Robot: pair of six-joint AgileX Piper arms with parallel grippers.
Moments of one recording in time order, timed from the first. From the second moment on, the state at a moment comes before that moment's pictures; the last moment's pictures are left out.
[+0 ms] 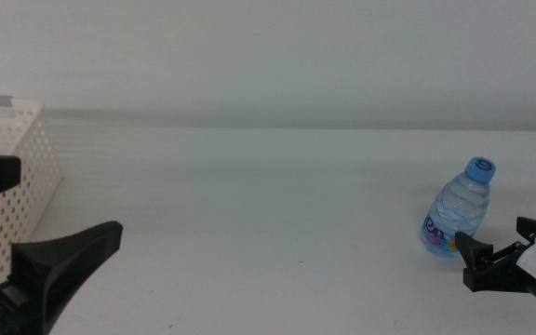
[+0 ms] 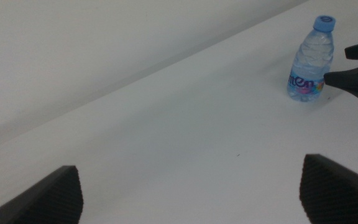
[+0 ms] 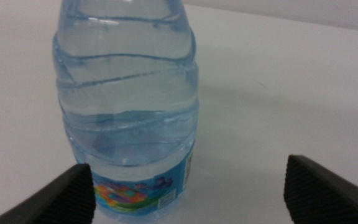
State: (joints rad) left arm -0.64 0.56 -0.71 0.12 0.66 -0.10; right arm -0.01 1.62 -0.20 -0.18 -0.87 -0.07
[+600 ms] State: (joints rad) left arm -0.64 0.56 -0.71 0.12 0.66 -0.10; right arm -0.01 1.65 -0.25 -0.21 -0.87 -0.03
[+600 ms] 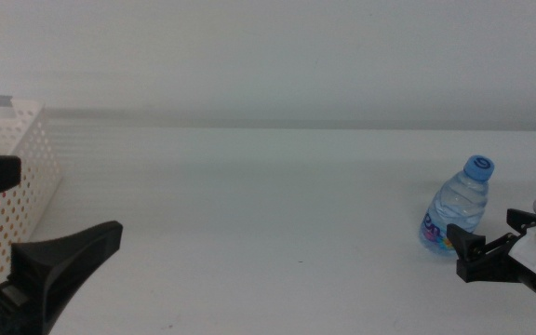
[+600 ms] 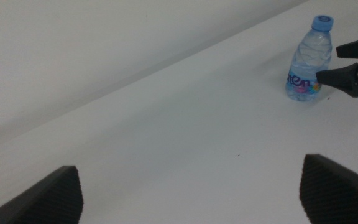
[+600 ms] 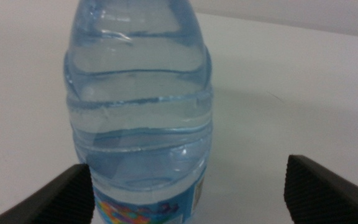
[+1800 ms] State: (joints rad) left arm -0.64 0.56 -0.71 0.12 0.66 -0.10; right arm 0.13 1.78 -0.42 -0.21 -0.82 0.01
